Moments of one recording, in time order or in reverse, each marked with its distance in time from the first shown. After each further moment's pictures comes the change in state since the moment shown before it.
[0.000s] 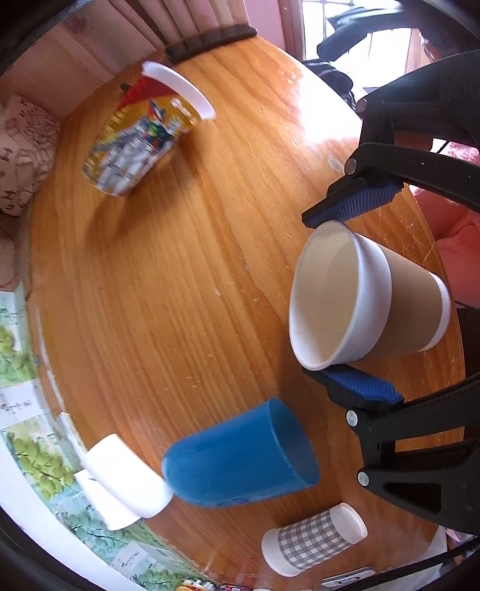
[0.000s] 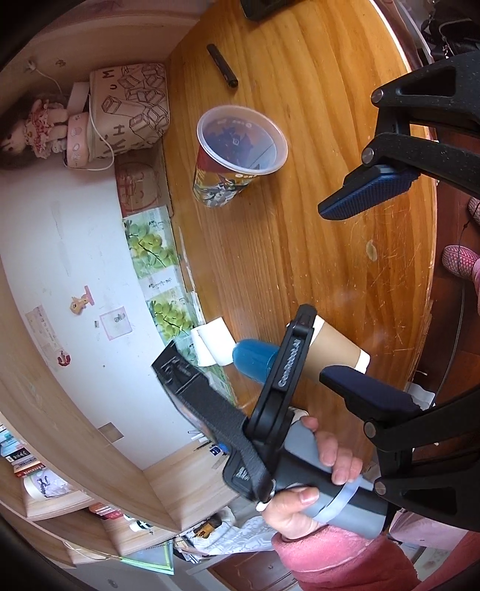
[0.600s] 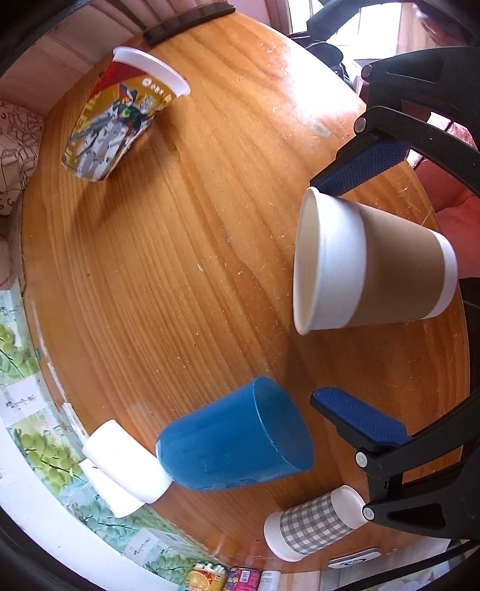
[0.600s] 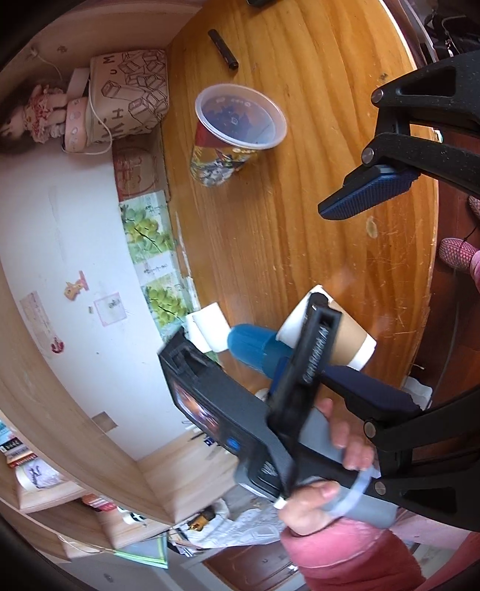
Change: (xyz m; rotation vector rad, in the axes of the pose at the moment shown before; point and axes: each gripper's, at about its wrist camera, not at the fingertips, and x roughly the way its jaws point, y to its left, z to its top) left arm 0.017 0.004 -0.010 0.048 0.010 0.114; right arm 0.011 0.012 -0.002 -0.014 0.027 0.041
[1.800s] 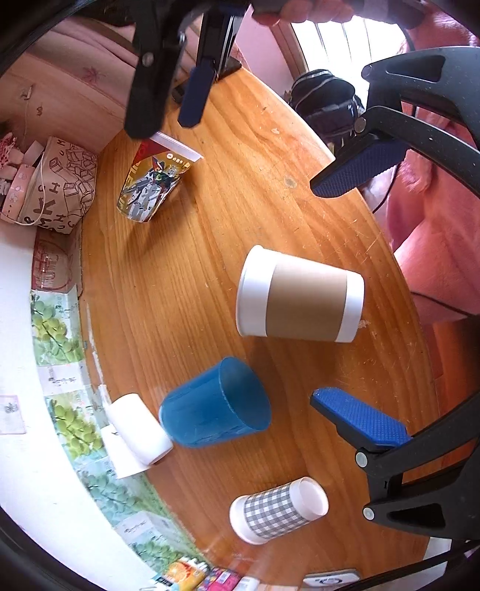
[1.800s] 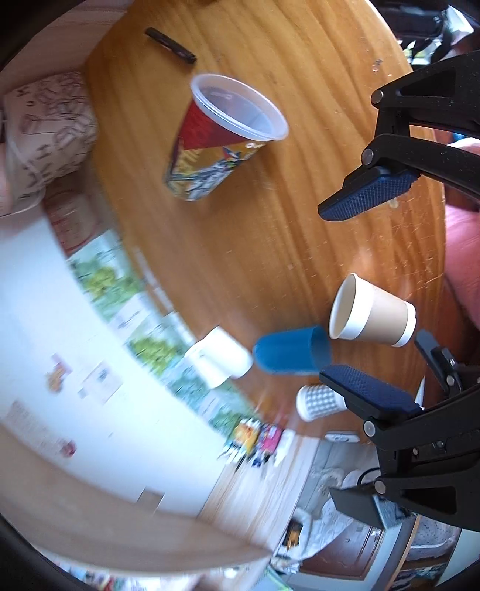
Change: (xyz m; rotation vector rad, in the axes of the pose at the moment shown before) left arm -0.065 0.018 -0.067 -0.031 -0.234 -0.125; right arm 0.028 -0.029 0.090 0.369 0.174 0.011
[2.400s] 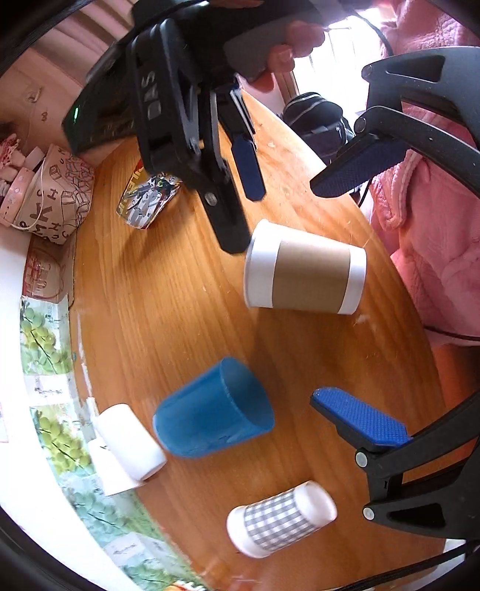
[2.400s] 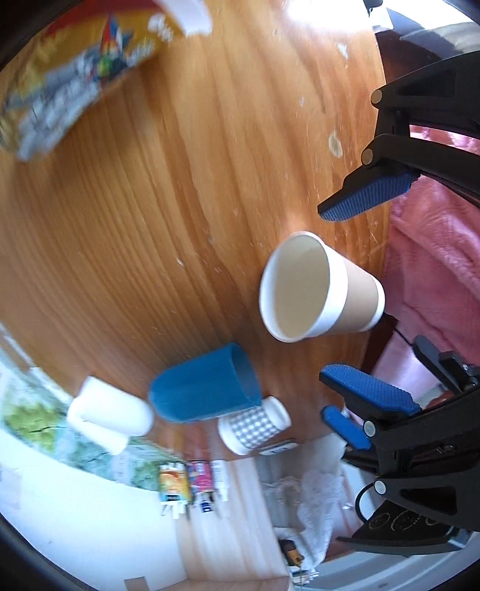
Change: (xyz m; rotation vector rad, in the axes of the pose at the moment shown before) left arm 0.001 0.029 0.010 -0.018 0.069 -0.142; right arm 0.097 -0.006 0.012 0.224 0.589 -0.082
